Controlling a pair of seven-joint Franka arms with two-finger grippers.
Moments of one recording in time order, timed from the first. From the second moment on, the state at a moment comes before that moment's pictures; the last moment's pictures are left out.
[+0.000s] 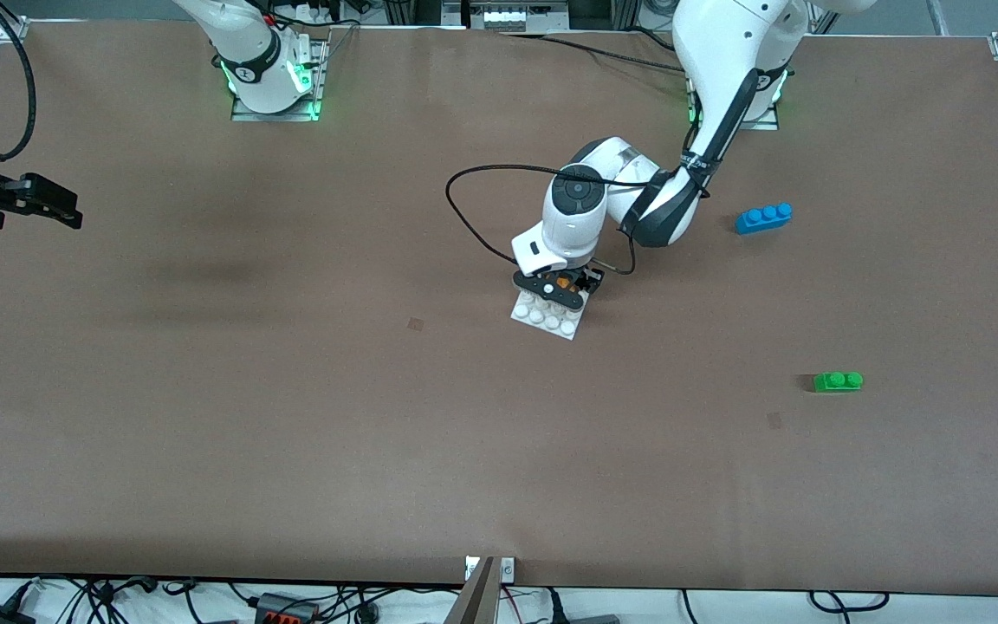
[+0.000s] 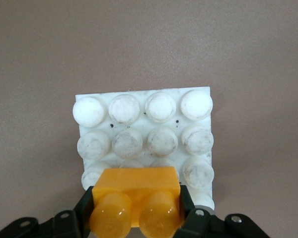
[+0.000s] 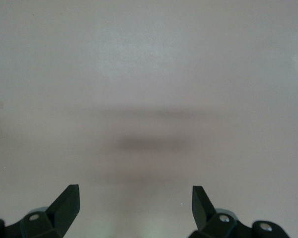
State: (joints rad) left arm -0.59 0.55 -0.12 -1.88 0.08 2.41 -0.35; right arm -0.04 0.05 0.00 -1.59 -0.06 1.57 -0.07
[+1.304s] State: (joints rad) left arm -0.54 0.49 -0.12 -1.70 -0.04 2.08 -0.37; right arm -0.04 0.06 -0.01 -1.59 -0.06 1.57 -0.07
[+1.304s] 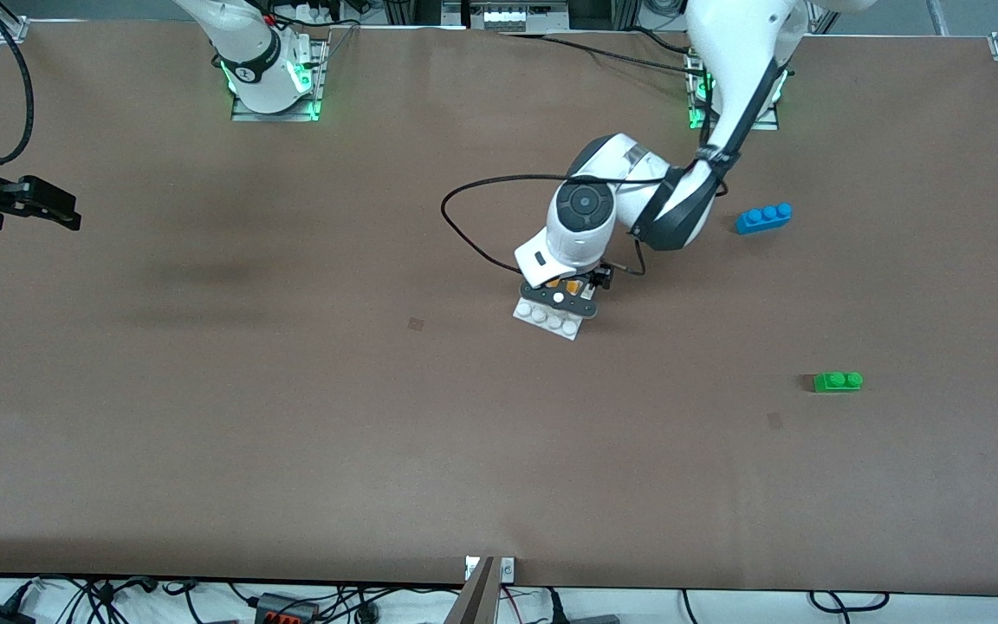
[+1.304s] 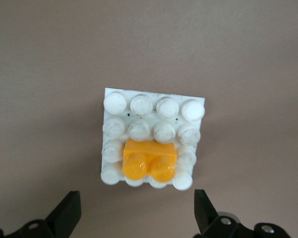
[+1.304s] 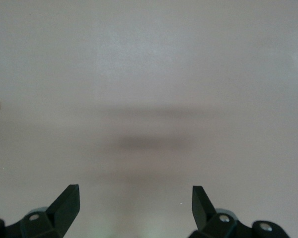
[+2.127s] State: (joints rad) left arm -0.08 0.26 -0.06 -1.60 -0.10 1.78 -0.37; right arm -0.04 0.06 -0.01 -1.59 -0.06 1.57 -0.07
